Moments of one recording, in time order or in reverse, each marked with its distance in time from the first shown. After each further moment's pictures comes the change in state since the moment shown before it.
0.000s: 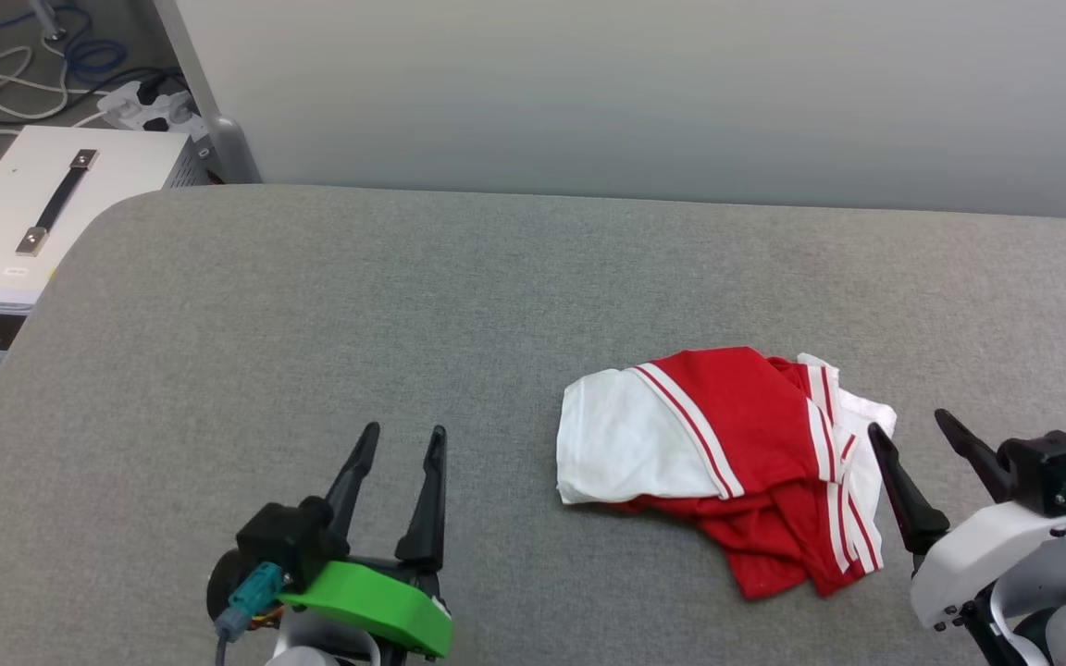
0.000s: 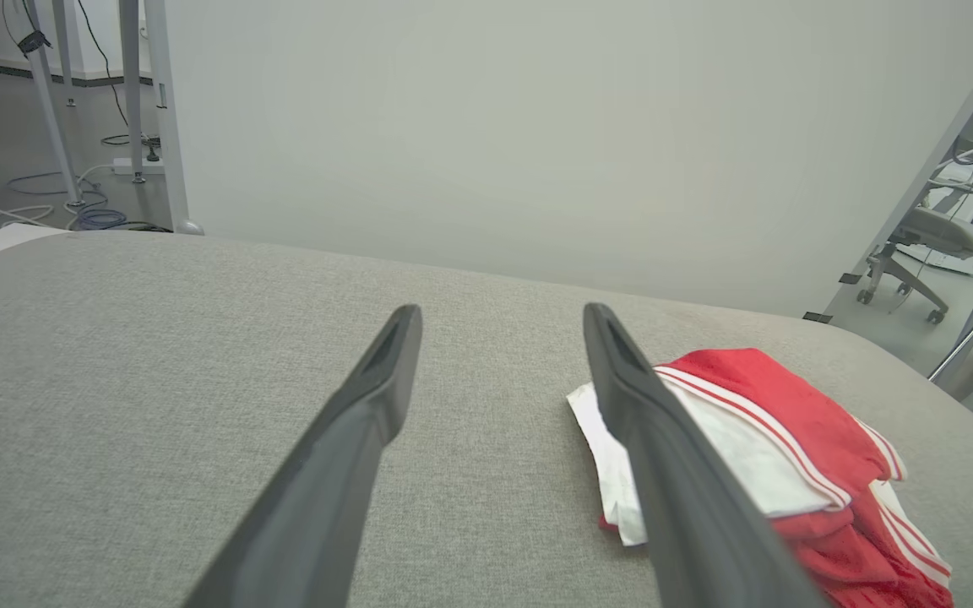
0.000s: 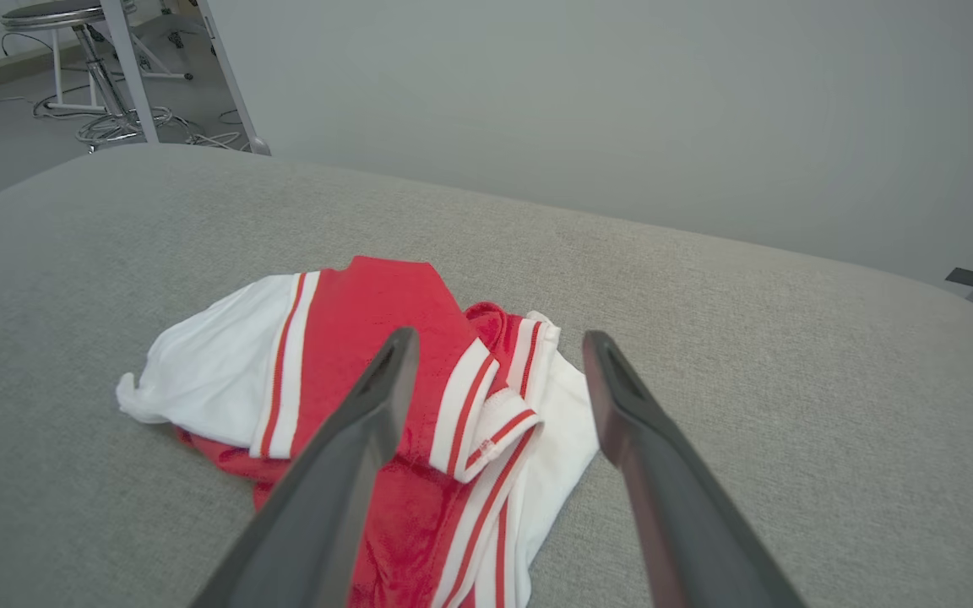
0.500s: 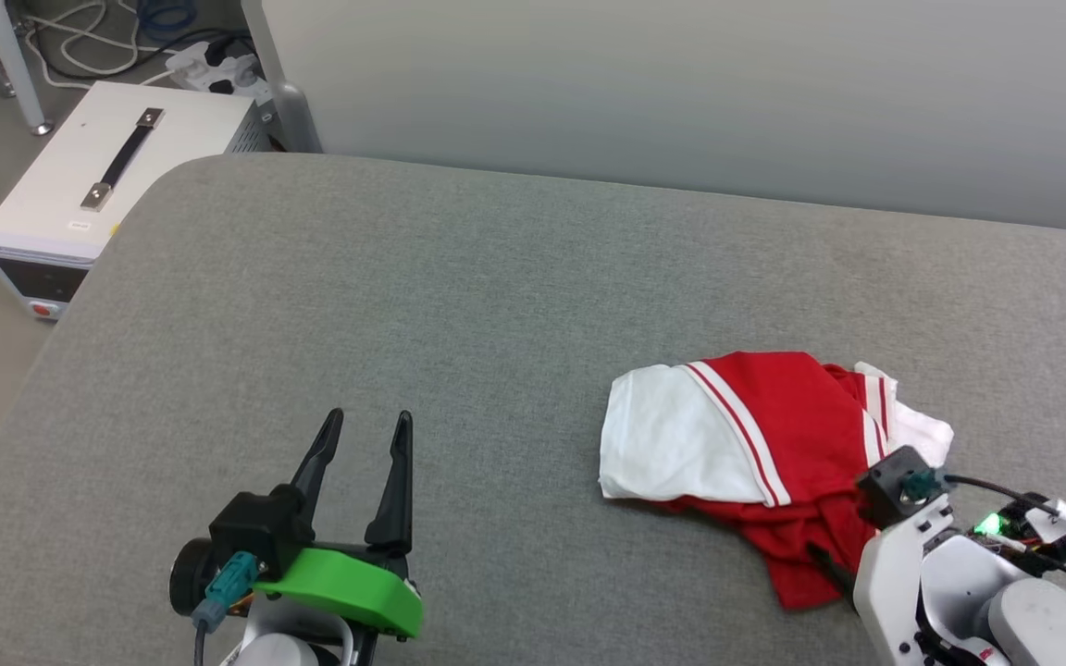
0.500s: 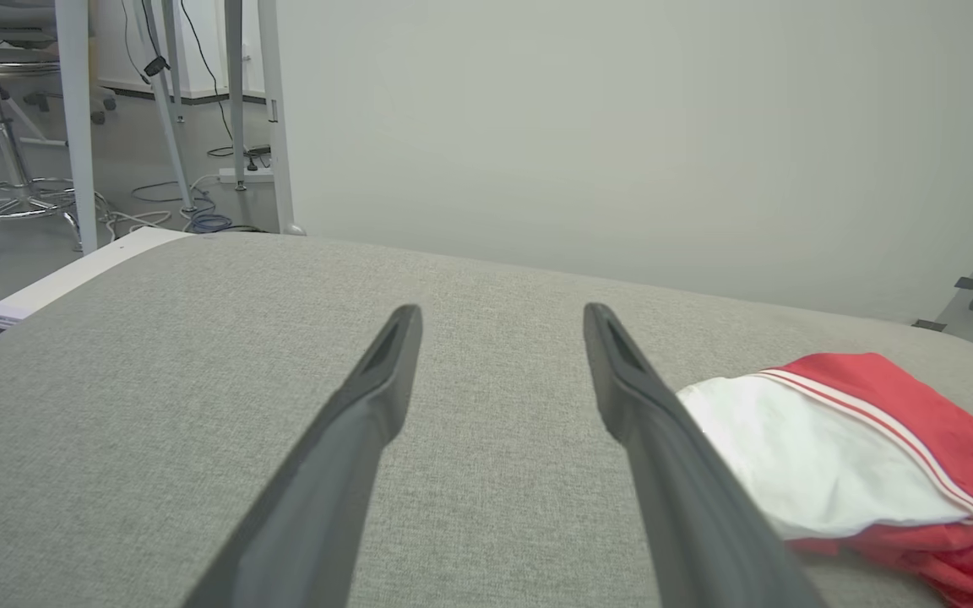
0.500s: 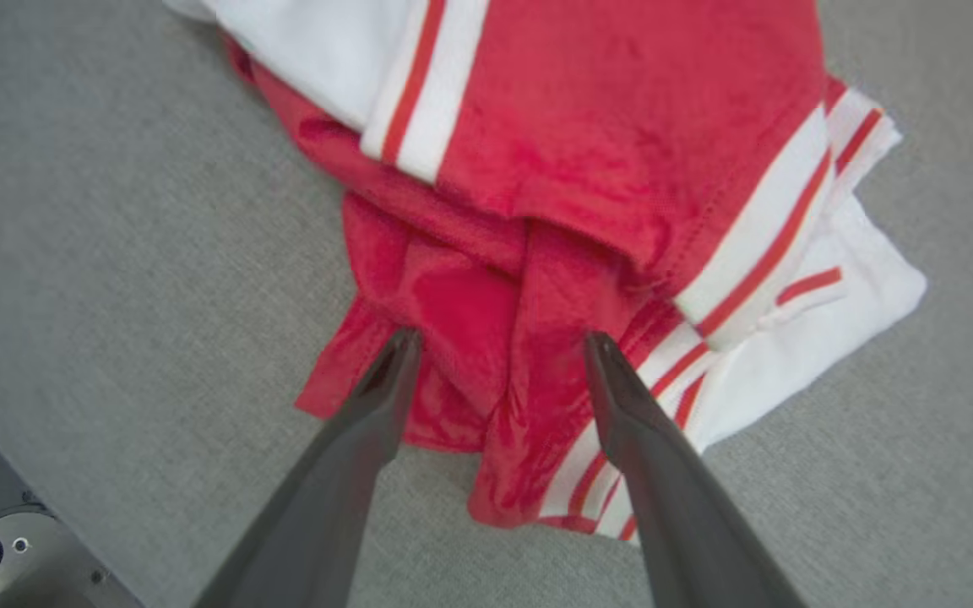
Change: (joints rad) left arm -0.016 0.001 0.060 0.014 0.067 0.001 0.000; right arm -0.149 -0.204 0.417 0.129 0.097 0.000 0.377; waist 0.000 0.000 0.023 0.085
